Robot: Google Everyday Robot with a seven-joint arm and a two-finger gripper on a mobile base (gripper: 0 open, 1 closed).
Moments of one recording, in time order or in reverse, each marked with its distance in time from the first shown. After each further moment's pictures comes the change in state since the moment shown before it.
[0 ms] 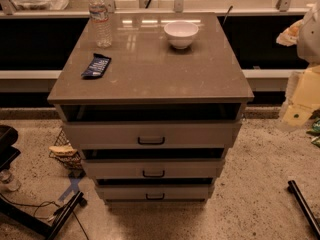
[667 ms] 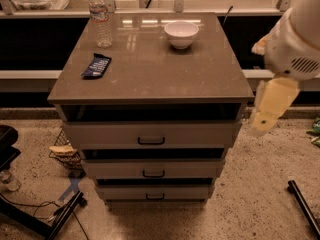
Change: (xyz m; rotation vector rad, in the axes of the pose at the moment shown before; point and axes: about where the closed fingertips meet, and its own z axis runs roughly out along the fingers) arm -0.025 0.000 0.035 -0.001 -0.011 -0.017
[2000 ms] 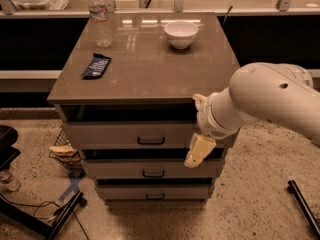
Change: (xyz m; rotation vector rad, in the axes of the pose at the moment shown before) arm -0.067 0.028 0.194 0.044 -0.242 -0.089
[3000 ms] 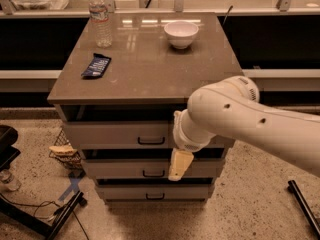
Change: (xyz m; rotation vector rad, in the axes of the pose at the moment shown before) arm -0.013 0.033 0.062 -0.074 0.098 -0.044
